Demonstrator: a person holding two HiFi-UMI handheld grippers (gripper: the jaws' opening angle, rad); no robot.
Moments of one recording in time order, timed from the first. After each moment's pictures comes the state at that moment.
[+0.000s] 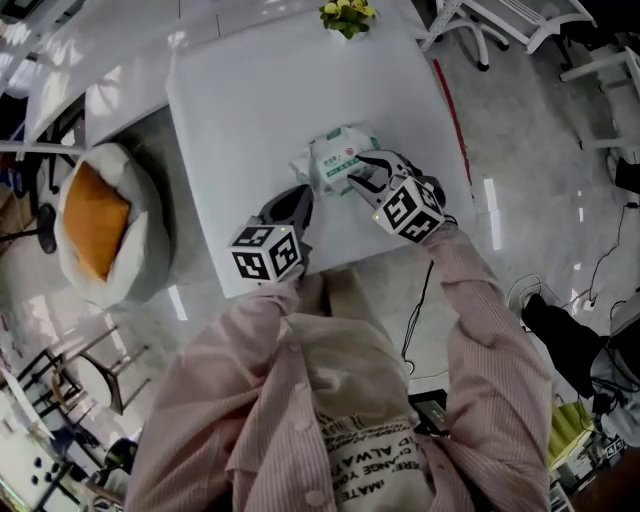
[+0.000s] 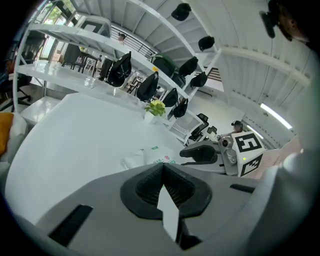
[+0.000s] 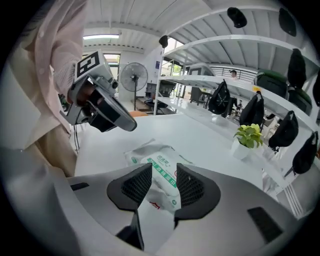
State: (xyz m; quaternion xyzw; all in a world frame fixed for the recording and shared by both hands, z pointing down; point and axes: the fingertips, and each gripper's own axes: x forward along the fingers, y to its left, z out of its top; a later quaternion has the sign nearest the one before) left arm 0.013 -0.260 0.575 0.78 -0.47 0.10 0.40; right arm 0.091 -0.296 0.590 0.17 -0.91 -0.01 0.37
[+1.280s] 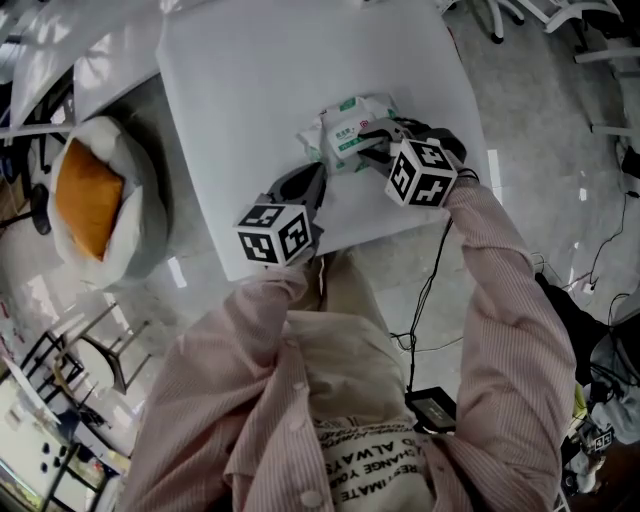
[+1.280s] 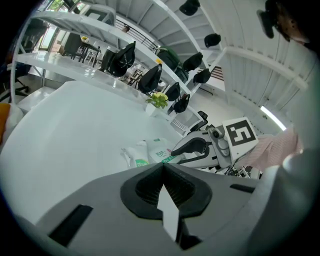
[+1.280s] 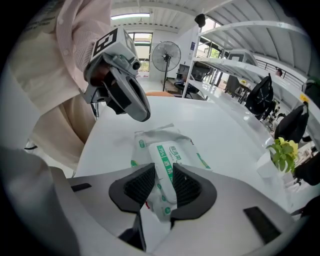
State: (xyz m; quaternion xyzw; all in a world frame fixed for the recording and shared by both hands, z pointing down) left arm 0.016 -0.259 0.603 0.78 -0.45 0.10 0.43; right arm 0.077 -0.290 0.630 -0.01 -0.87 -0.08 0.48
